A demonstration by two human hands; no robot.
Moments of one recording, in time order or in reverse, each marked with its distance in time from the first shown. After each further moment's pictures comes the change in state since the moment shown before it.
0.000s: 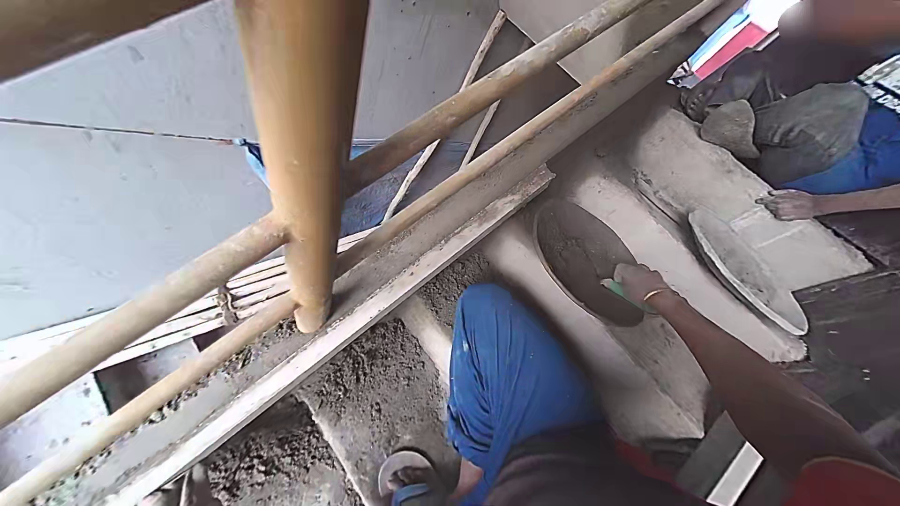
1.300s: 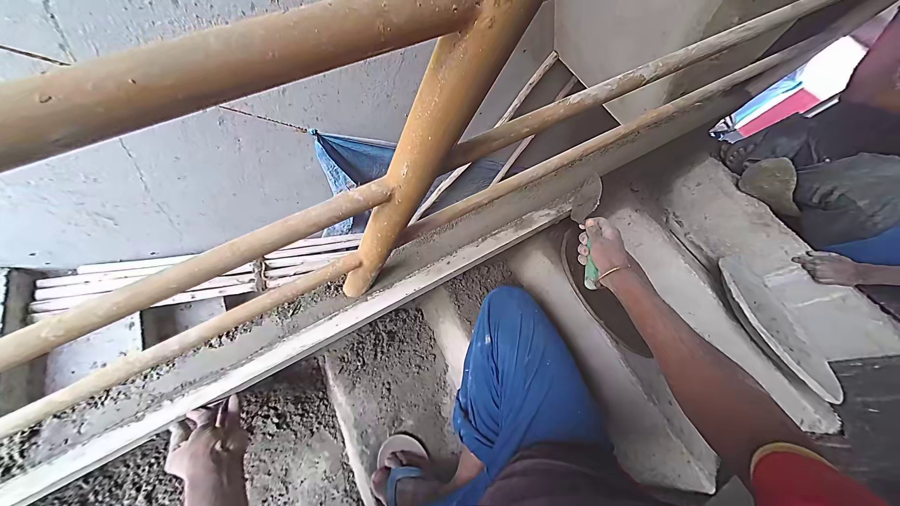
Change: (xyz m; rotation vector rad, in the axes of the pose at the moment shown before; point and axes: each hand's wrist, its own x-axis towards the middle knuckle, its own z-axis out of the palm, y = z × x) left_hand 0.008 -0.001 -0.002 -0.016 0.147 -0.070; right_hand -0.042 -0.177 -0.087 1.354 0.362 -0.314
